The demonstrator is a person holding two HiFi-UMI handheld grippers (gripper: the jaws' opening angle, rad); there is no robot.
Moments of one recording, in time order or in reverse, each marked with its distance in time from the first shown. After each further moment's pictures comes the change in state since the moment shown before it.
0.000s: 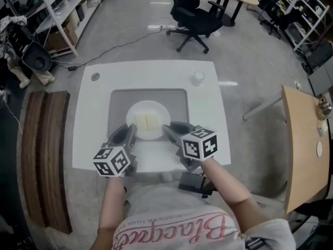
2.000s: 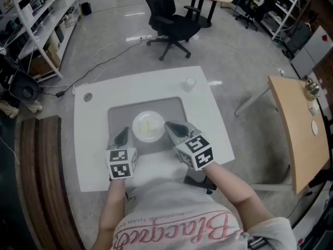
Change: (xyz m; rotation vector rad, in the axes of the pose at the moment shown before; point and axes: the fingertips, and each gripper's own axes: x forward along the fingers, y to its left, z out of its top) left arm 0.044 0.032 0.023 0.445 0.124 0.108; right arm 0.002 -0.002 0.049 -0.286 -0.150 -0.281
